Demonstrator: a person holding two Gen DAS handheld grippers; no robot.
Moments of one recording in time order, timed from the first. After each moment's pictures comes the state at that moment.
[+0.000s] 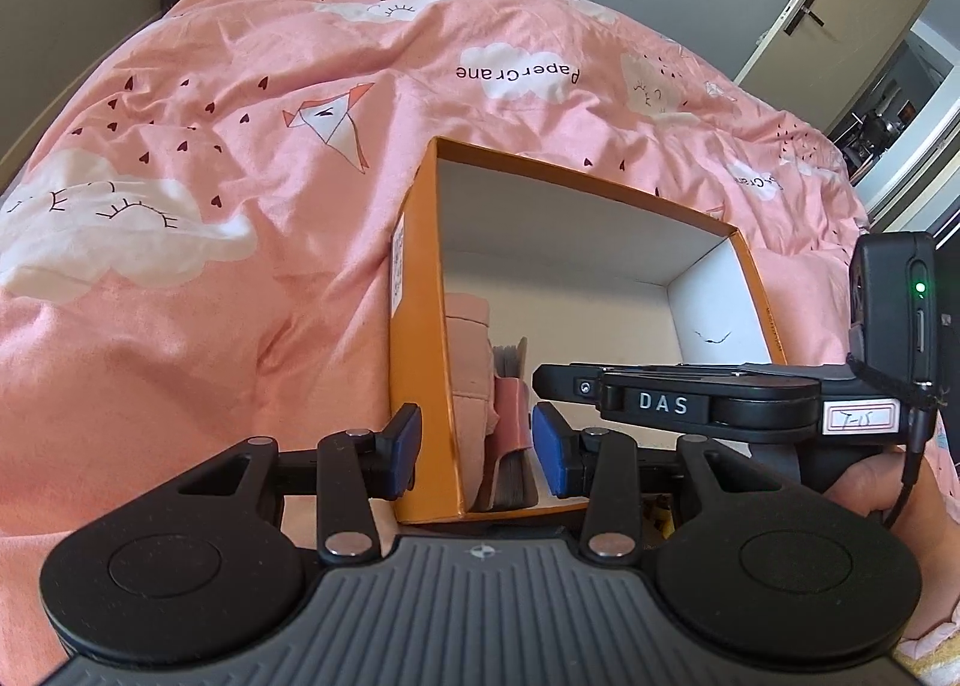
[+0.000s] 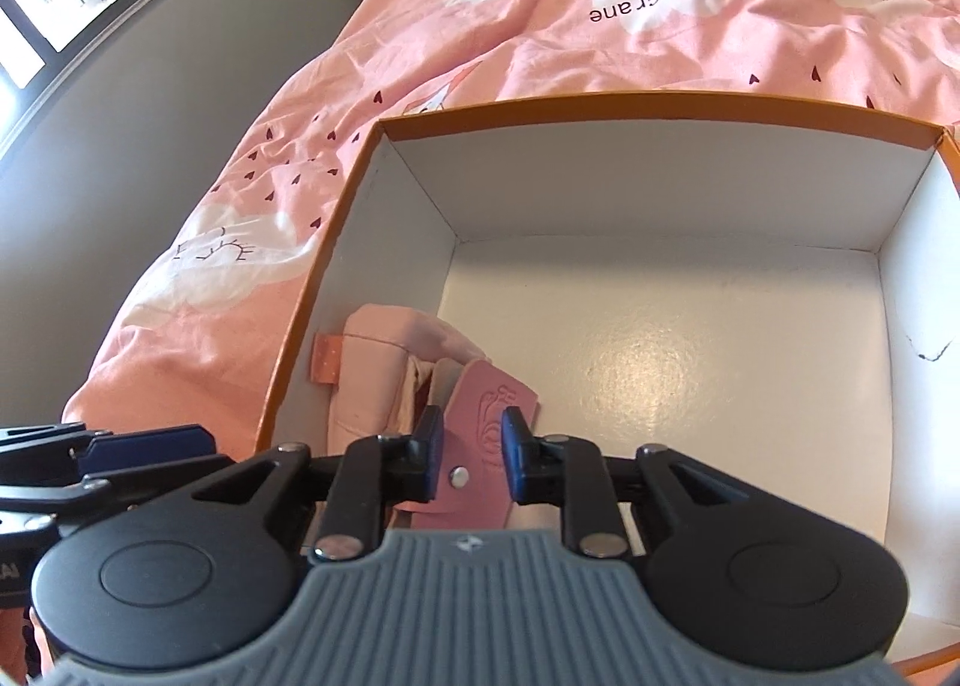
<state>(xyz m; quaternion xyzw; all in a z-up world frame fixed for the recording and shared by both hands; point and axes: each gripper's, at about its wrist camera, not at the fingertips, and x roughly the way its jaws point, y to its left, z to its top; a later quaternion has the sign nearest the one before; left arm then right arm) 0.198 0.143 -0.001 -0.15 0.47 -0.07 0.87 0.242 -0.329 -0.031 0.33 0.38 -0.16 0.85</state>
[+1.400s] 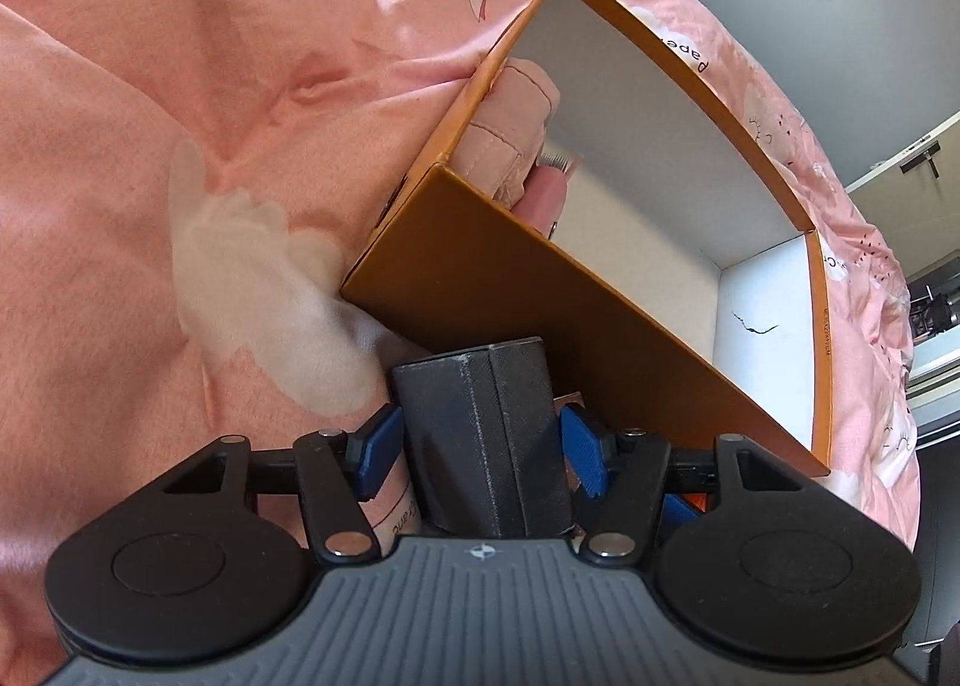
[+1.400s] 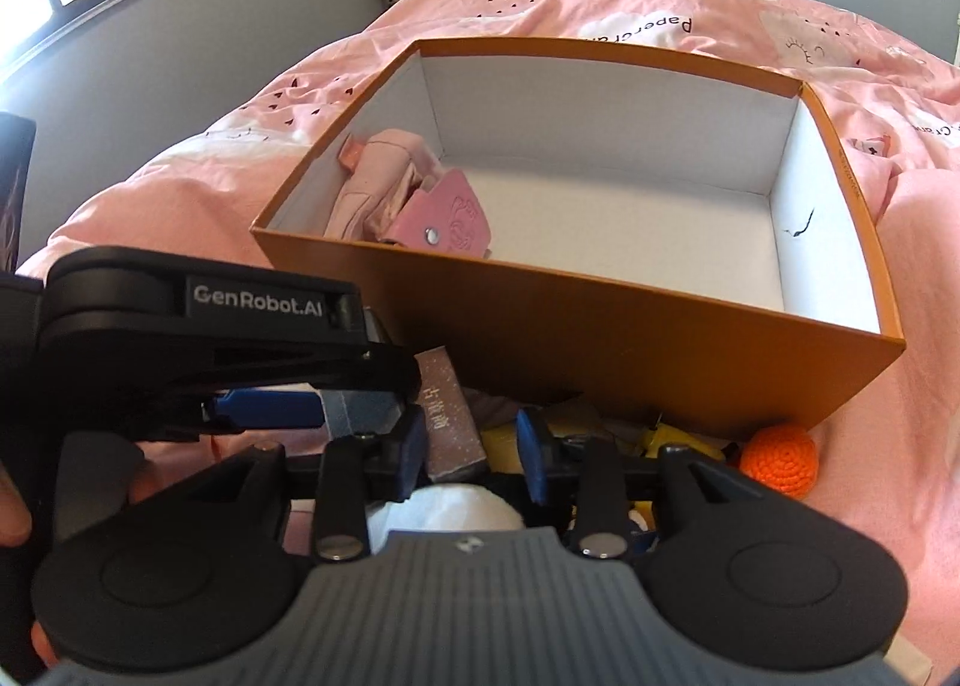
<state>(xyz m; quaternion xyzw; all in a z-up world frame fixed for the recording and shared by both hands) 0.138 0.093 -0.092 -0.32 0.47 0.06 0.82 0.125 -0.228 -0.053 0.21 0.36 -0.19 0.89</state>
